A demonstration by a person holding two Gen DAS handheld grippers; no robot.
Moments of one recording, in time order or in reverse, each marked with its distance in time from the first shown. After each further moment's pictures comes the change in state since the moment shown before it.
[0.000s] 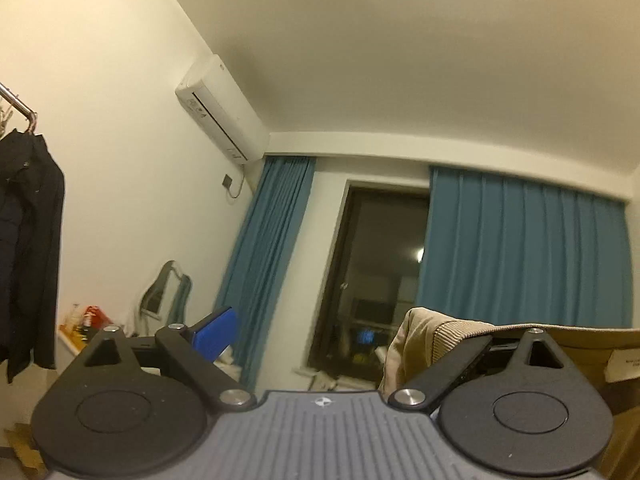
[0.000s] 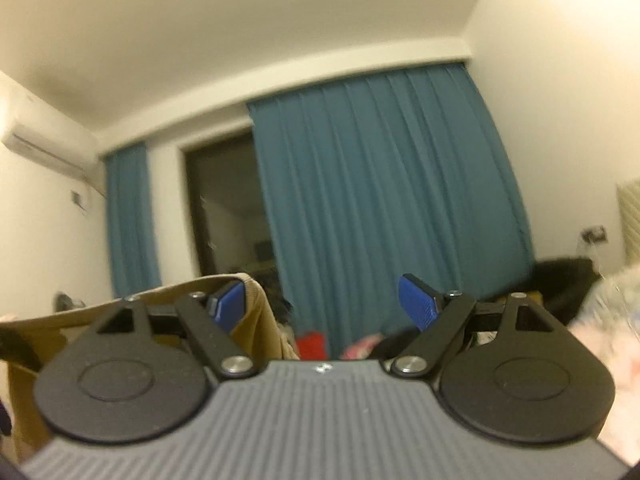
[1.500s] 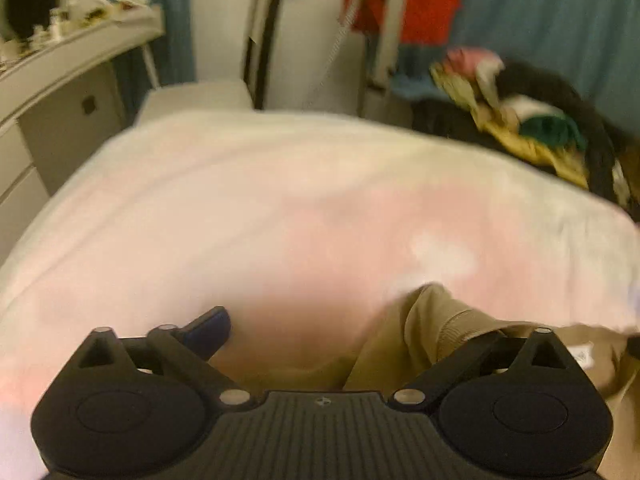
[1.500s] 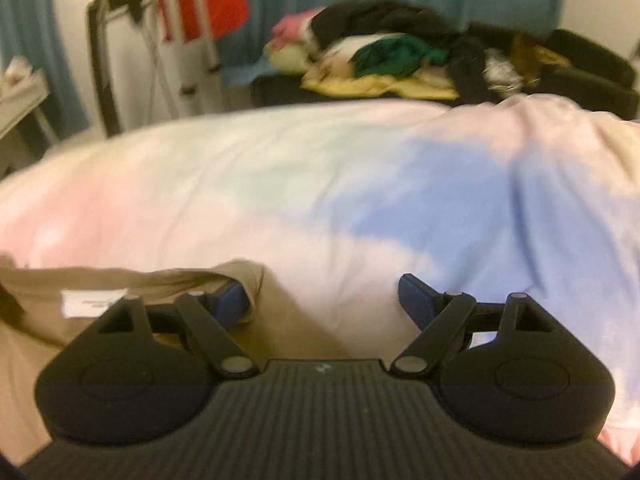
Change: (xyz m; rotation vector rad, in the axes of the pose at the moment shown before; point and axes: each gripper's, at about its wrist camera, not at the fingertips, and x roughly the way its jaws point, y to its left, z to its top) left arm 0.481 0.016 -0.652 0.237 1.224 -0.071; right arm 0.455 -0.096 -0.527 -0.165 0.972 -0.199
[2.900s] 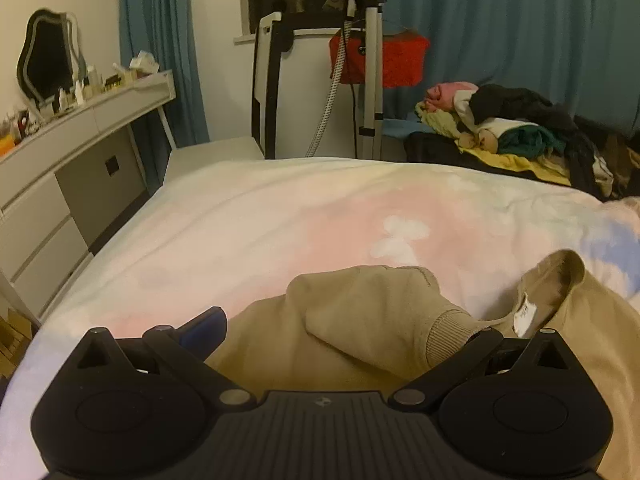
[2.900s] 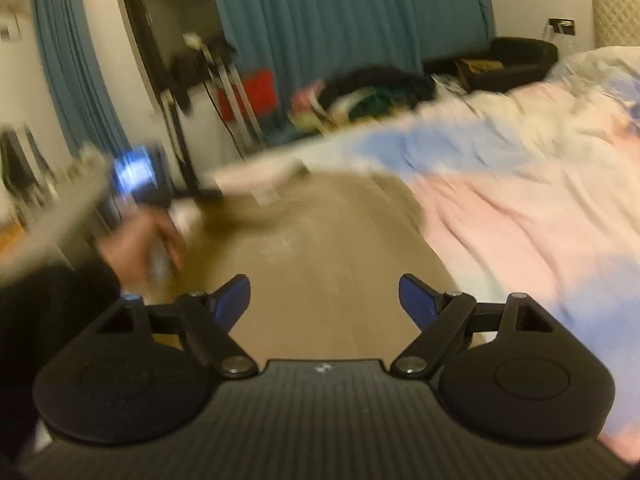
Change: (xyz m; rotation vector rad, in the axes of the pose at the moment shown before) left arm -0.152 -0.024 -0.078 0.038 -0.208 0.092; right arm -0.442 0.016 -0.227 0.254 -0.254 0.120
